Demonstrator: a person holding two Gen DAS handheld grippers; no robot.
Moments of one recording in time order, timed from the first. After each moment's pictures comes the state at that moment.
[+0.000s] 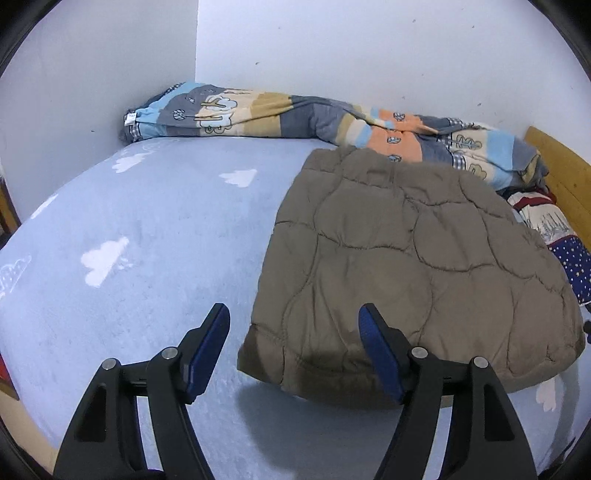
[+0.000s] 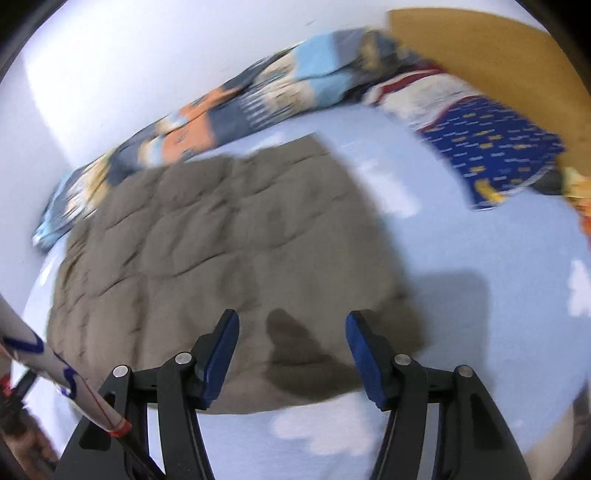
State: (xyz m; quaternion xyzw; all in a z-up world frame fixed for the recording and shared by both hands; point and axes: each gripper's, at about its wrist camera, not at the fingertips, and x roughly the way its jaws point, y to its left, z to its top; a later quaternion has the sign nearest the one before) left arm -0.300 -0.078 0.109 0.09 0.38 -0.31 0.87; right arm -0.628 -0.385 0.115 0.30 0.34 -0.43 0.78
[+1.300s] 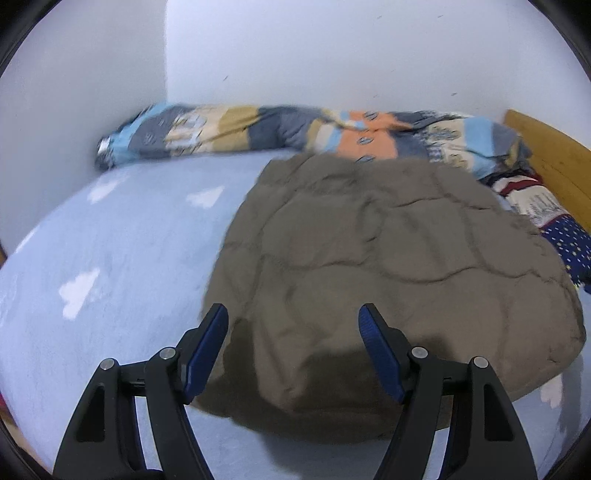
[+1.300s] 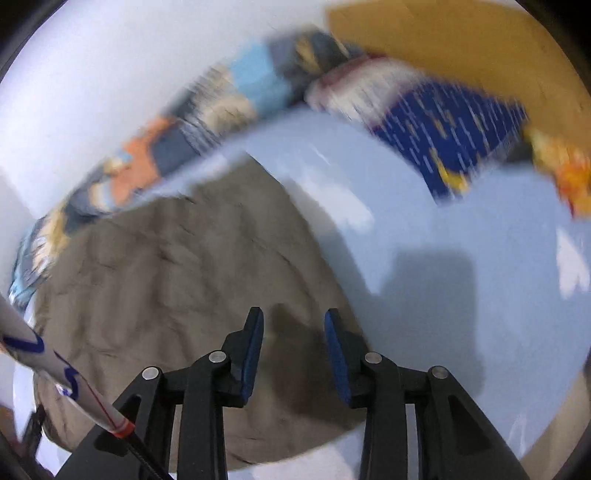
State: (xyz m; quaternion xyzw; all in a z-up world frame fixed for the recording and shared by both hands) left arm -0.321 -0.125 0.109 0.12 0.32 -0.36 0.87; right arm -0.599 -0.405 0.121 0.30 0.30 -0.45 0.79
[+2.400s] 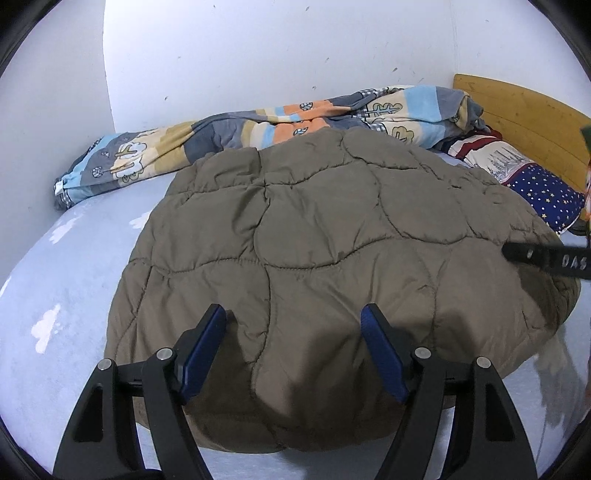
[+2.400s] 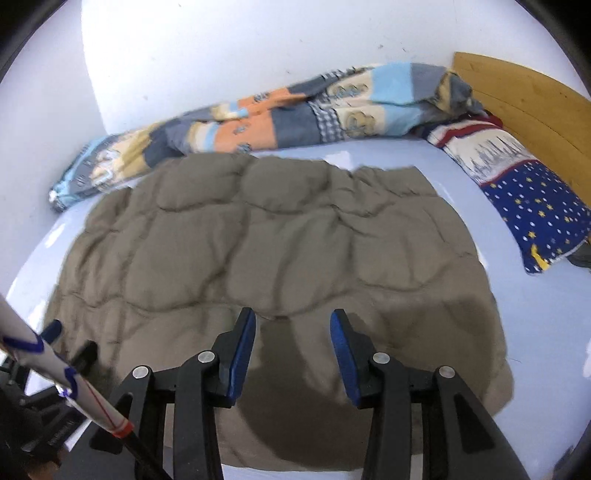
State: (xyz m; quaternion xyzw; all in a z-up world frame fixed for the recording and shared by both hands) left arm -0.364 -0.176 0.092 0.18 0.30 -0.42 0.84; right arm -0.505 -0.354 0.107 0.22 0.38 -0.36 0.83
